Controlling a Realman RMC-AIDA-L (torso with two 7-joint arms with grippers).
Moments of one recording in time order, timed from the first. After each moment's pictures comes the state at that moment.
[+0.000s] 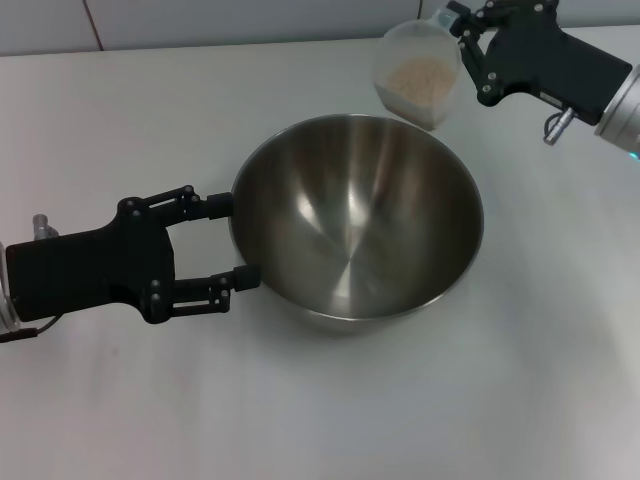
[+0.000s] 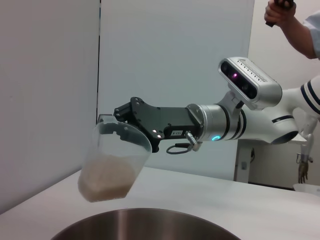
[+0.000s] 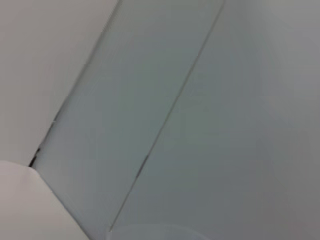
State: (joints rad) left arm -0.33 -2.06 1.02 0.79 1.65 1.65 -1.21; right arm 0.72 2.08 -0.09 -0.37 -2.00 -1.43 0.37
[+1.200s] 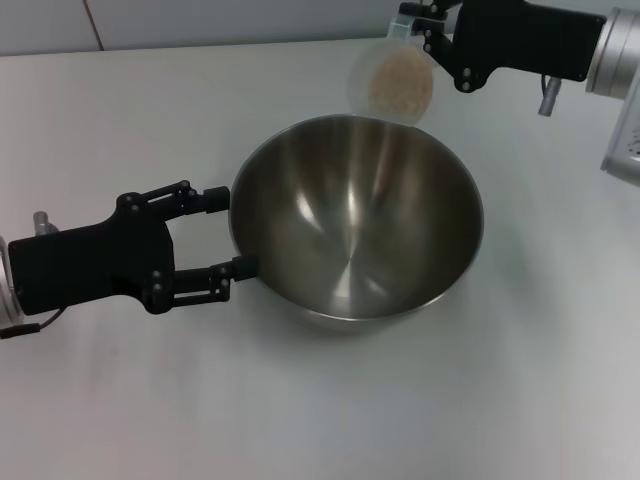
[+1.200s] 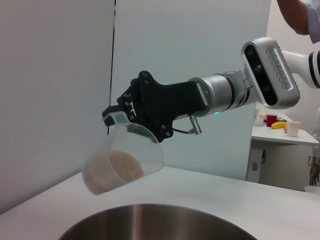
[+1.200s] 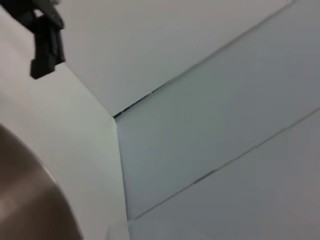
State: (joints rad) left arm -0.34 -2.06 1.01 0.77 1.64 1.62 -1.21; right arm 0.72 2.09 -0.55 -0.67 -1.90 -1.39 0.23
